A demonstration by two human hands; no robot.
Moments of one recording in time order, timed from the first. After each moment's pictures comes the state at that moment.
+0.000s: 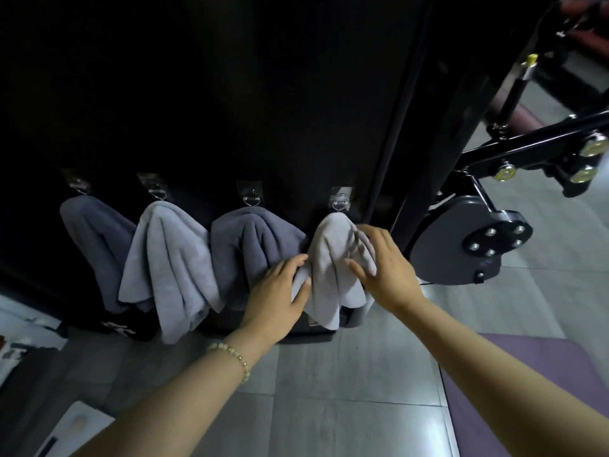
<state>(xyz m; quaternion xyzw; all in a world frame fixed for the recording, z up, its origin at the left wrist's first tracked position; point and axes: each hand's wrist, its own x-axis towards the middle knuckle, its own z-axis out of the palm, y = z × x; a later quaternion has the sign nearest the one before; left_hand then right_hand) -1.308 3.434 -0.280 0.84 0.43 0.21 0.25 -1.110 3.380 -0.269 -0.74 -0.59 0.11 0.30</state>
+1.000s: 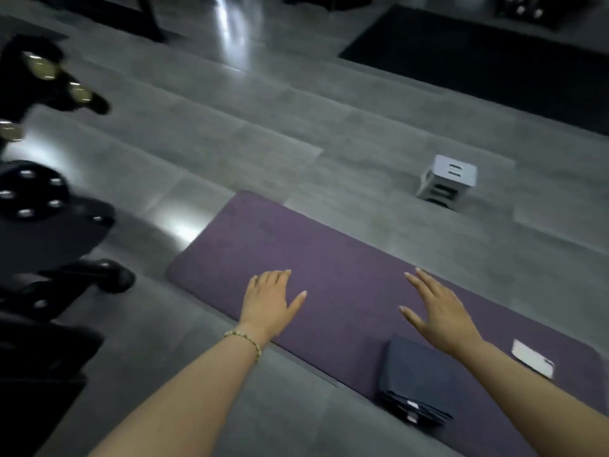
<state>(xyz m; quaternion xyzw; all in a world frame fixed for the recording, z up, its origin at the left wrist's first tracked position) -1.036 2.864 -0.331 0.98 -0.07 -0.14 0.14 -1.060 2.558 -0.321 -0.99 0.00 0.12 0.11</state>
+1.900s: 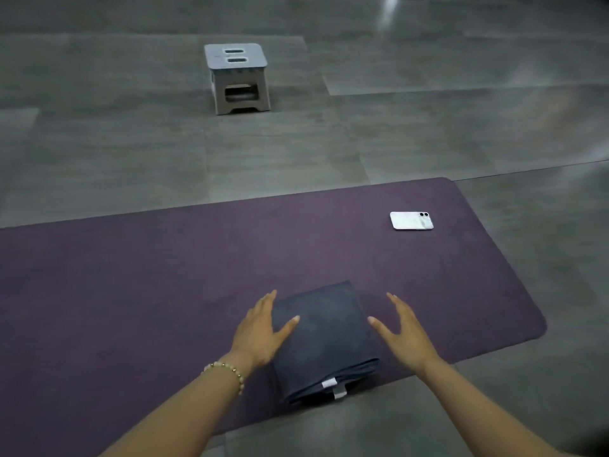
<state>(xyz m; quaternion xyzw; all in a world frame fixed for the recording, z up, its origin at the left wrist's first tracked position) -1.011 2.499 -0.722 0.86 -0.28 -0.37 0.22 -1.193 2.304 -0.710 -0.78 0.46 0.06 0.41</state>
